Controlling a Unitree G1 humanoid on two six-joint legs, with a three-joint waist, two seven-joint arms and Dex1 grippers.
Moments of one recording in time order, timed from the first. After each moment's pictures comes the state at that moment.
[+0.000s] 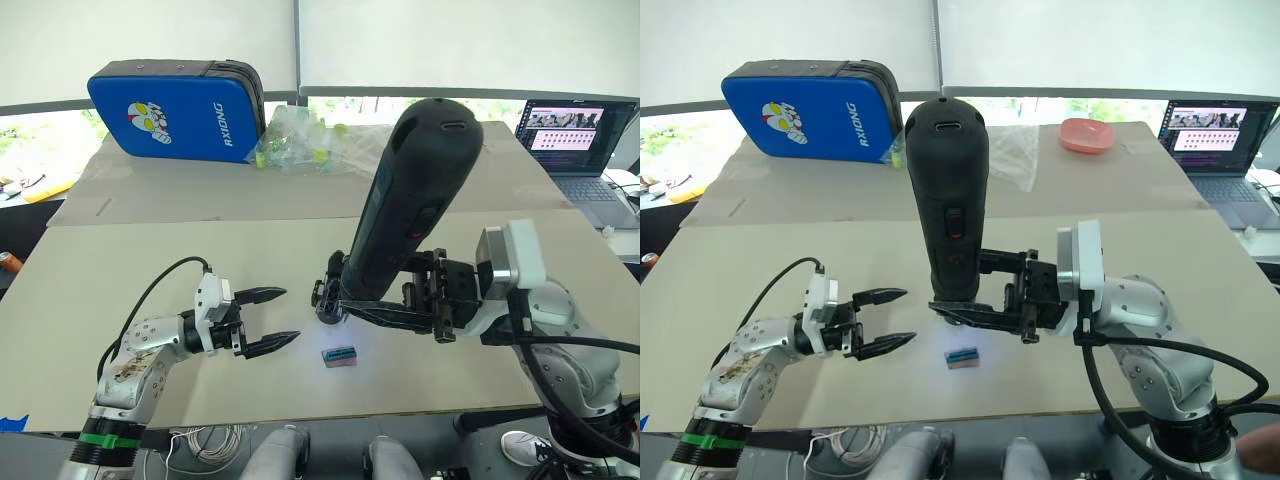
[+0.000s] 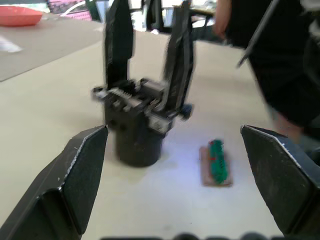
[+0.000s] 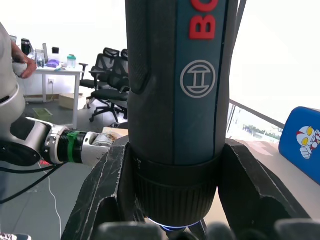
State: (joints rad) left arm -0.17 0.56 -0.01 -0.04 -0.47 0.14 -1.14; right arm -0.35 -0.60 -0.01 -0.62 0.81 0.36 0.94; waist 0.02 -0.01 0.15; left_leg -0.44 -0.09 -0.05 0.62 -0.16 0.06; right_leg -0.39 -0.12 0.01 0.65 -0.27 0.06
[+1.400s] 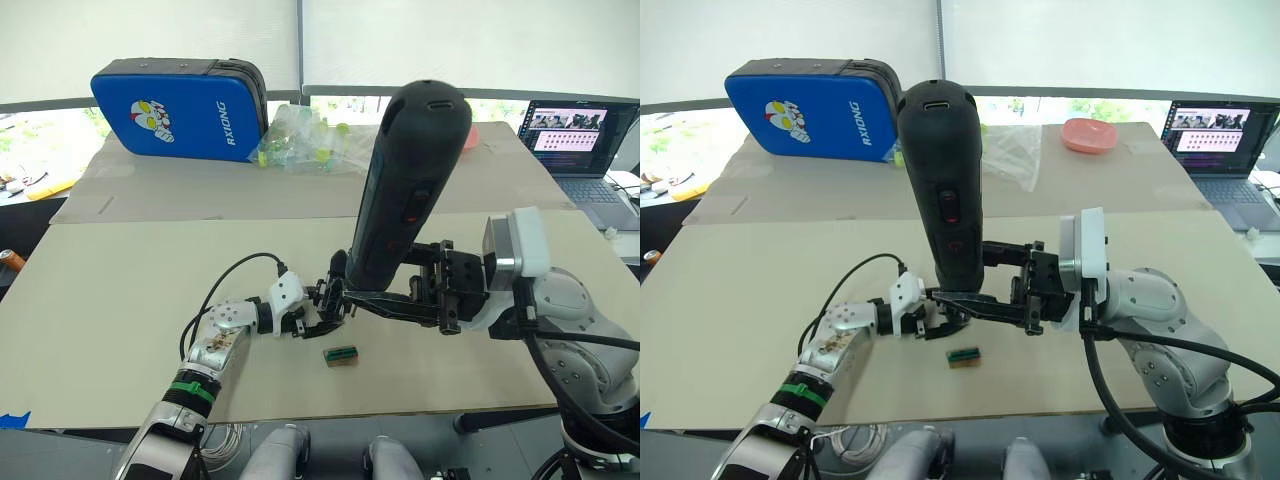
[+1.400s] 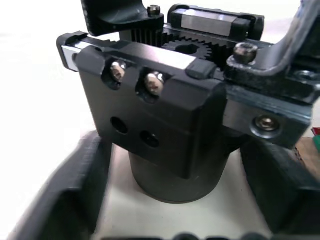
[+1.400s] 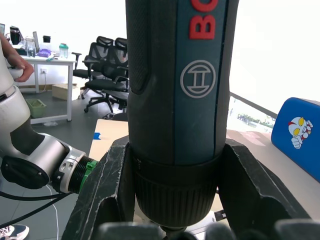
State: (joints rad) left arm -0.45 0.31 -0.22 0.39 -0.15 -0.07 -1.04; right arm -0.37 -0.64 -0.03 -0.64 0.84 0.42 0.89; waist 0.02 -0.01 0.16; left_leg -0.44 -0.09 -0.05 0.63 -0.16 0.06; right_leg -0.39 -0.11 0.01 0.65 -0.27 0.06
